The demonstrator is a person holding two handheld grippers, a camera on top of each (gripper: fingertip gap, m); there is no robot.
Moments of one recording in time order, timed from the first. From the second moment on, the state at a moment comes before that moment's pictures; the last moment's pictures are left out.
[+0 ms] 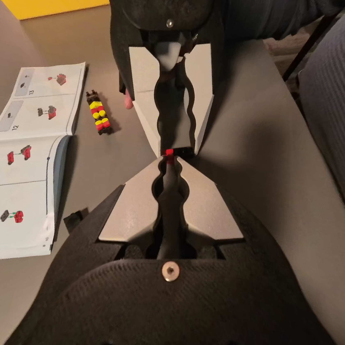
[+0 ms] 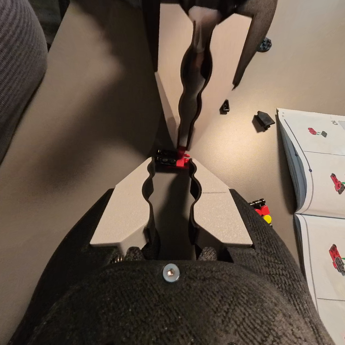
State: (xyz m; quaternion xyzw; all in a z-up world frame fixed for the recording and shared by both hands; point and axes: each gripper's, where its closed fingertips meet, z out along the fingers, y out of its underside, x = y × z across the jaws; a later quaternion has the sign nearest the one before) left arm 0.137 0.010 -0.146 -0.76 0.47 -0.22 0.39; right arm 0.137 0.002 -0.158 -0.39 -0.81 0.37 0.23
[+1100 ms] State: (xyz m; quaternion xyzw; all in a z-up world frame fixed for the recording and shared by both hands) left arm 0.129 0.007 -0.147 -0.78 0.47 -0.23 0.35; right arm 0.137 0.004 -0.156 -0.39 -0.81 0.36 0.24
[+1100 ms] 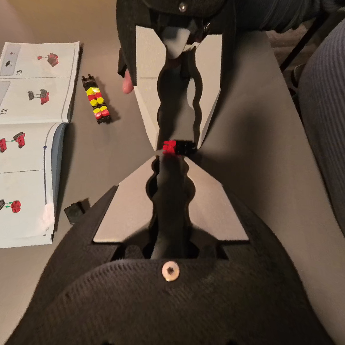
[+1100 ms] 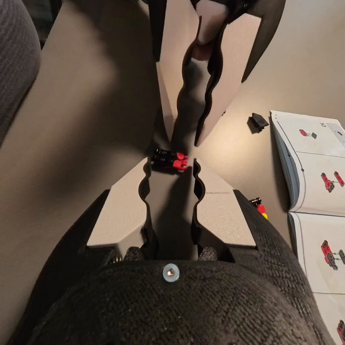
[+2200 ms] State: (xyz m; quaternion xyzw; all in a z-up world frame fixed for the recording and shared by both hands) left arm 0.136 -0.010 -0.146 -0.62 0.61 -0.06 0.48; right arm 0.134 -0.003 -0.149 -0.46 -0.77 0.39 0.22
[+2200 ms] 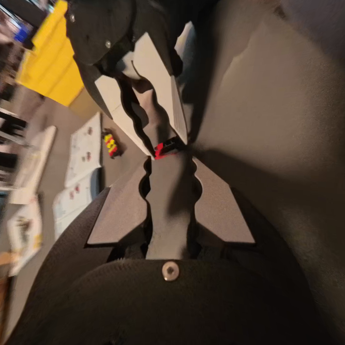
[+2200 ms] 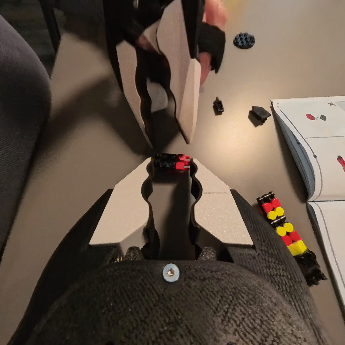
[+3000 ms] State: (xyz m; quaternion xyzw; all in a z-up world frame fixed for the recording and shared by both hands) left arm 0.148 -0.012 -0.114 -0.40 0.66 0.19 0.61; right arm 0.141 -0.027 -0.114 -0.41 -0.76 0.46 0.21
